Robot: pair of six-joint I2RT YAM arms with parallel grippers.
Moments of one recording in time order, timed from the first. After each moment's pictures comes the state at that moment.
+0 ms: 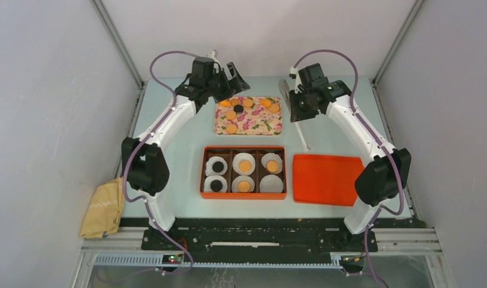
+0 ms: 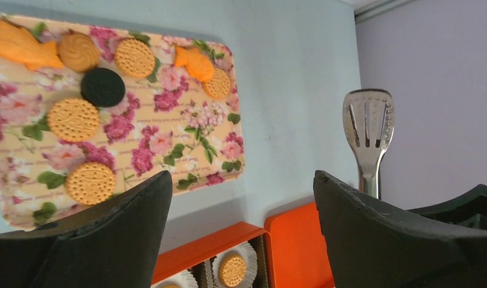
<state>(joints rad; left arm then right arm) -0.35 1.81 1.69 -0.36 0.23 -0.66 0.39 1.73 1.73 -0.97 -0.01 0.13</state>
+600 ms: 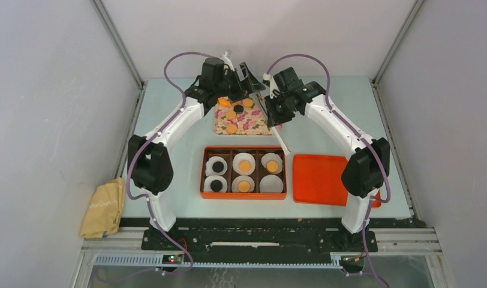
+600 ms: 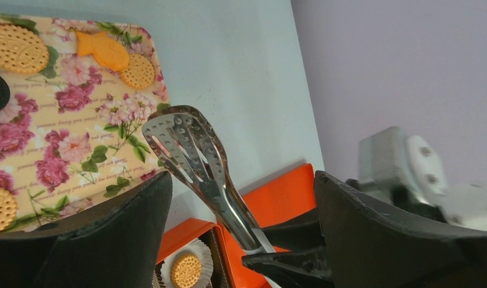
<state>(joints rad) -0.41 1.85 1.69 -0.24 0.37 -0.74 0.52 1.85 1.81 -0.93 -0.14 0.13</state>
